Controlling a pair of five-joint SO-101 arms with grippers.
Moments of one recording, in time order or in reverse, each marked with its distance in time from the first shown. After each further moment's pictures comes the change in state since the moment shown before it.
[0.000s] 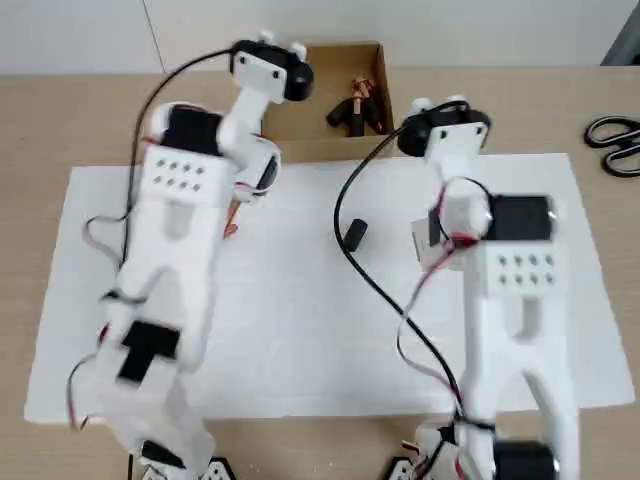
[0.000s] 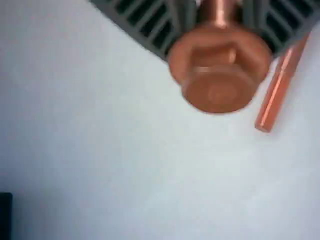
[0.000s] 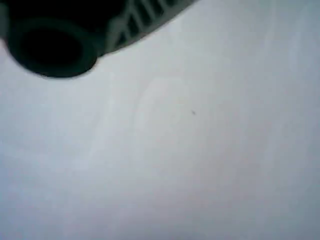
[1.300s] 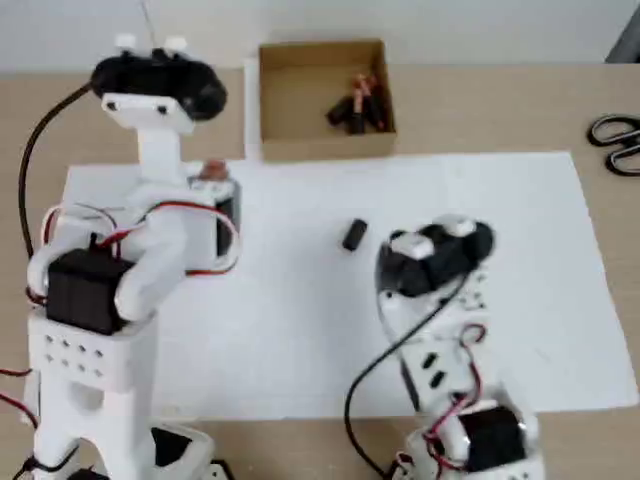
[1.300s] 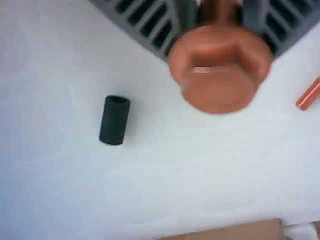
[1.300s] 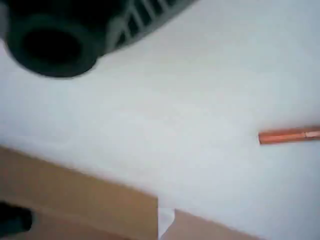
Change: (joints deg) left arm 2.8 -41.1 26.8 -11.4 22.9; right arm -13.1 -65.9 66.5 -45.7 -6.2
